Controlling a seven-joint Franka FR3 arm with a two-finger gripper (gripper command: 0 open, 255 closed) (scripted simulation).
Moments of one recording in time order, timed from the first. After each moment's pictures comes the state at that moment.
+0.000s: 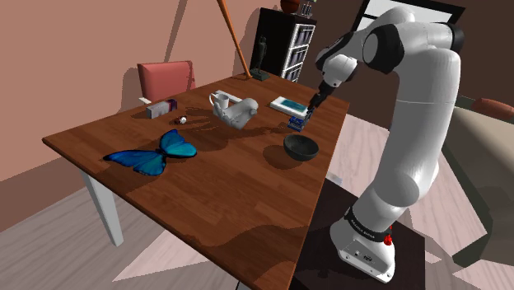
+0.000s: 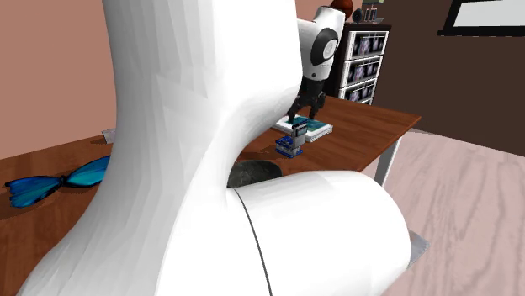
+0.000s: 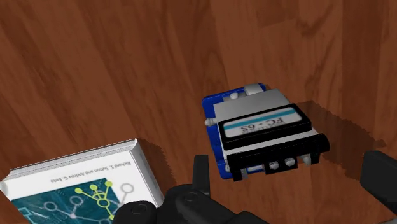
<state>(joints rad) -0.21 0.38 -0.72 -1.89 0.55 2.23 -1.15</state>
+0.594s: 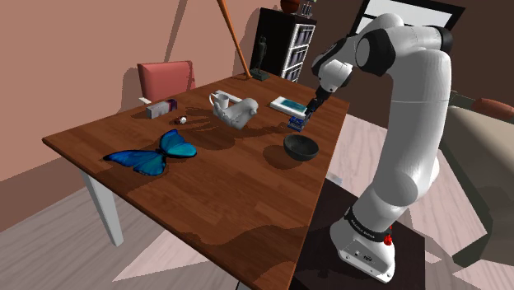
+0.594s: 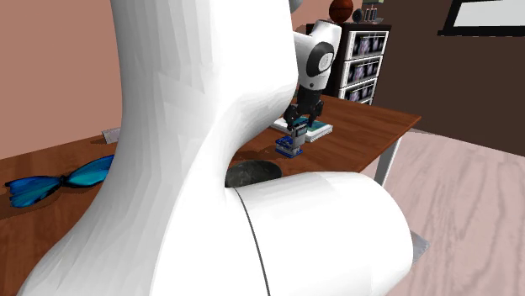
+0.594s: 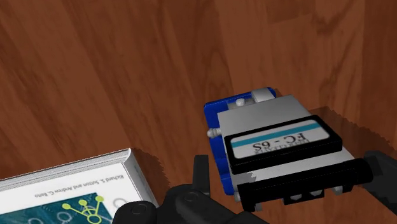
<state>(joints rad) -0.24 0.44 -0.69 -1.89 0.61 2.28 -1.19</state>
